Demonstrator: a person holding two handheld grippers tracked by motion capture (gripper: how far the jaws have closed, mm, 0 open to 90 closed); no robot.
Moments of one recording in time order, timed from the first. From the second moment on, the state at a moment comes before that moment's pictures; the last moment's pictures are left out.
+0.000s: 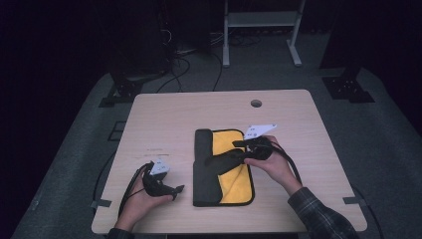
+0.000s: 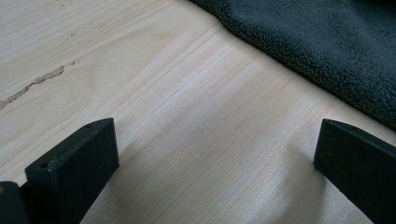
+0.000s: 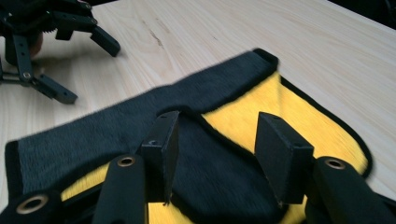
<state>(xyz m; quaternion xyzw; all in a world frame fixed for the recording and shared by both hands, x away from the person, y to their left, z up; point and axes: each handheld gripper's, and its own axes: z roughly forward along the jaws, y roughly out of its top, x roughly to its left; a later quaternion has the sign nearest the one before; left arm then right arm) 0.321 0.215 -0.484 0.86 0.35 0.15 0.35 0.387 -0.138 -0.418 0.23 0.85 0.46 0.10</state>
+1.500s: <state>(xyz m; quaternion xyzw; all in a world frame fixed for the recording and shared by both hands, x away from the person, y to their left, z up) 0.321 0.215 -0.484 0.86 0.35 0.15 0.35 0.414 -0.061 -0.458 0.23 0.87 0.43 0.06</state>
